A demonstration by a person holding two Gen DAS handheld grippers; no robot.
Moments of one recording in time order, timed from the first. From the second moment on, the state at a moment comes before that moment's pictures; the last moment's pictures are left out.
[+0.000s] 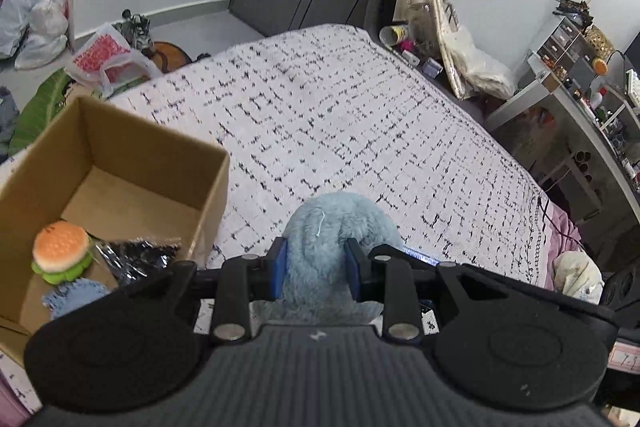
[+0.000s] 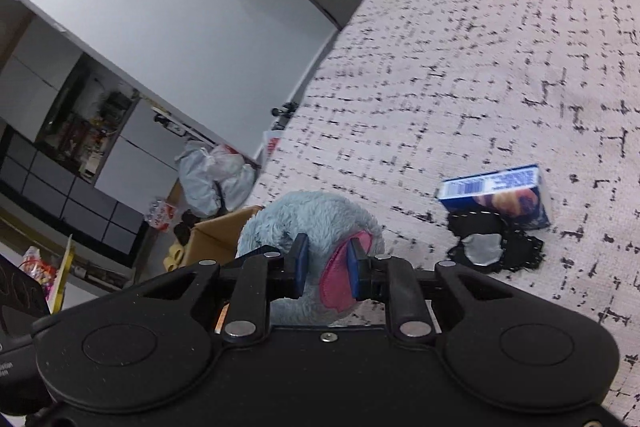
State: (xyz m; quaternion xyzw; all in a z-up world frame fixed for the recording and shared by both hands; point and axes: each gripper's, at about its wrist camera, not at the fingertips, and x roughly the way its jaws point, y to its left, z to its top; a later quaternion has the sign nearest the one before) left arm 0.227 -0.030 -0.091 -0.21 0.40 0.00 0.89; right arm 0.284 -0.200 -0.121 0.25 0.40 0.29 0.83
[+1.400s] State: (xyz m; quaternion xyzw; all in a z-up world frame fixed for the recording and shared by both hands) left arm 0.196 0.101 -0.082 -0.27 0.34 0.05 0.90; right arm 0.269 -0.081 -0.117 0.21 0.34 0.39 0.83
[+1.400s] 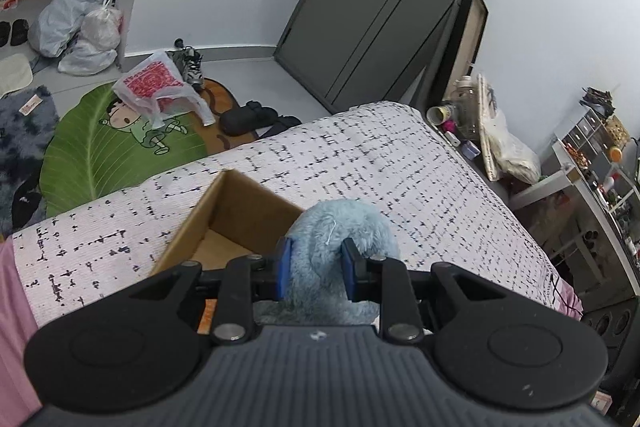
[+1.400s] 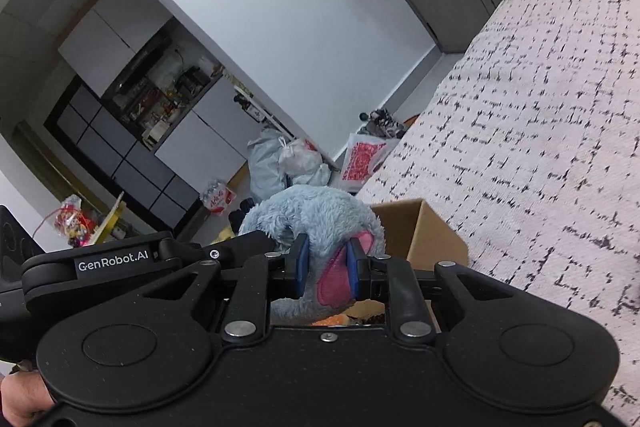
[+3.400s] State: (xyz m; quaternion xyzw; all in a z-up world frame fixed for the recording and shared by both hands) left arm 0.183 0.065 -0.050 -0.23 0.32 0.10 0.91; right arm 0.253 -0.166 -0.070 0.19 0.41 0.25 0.86
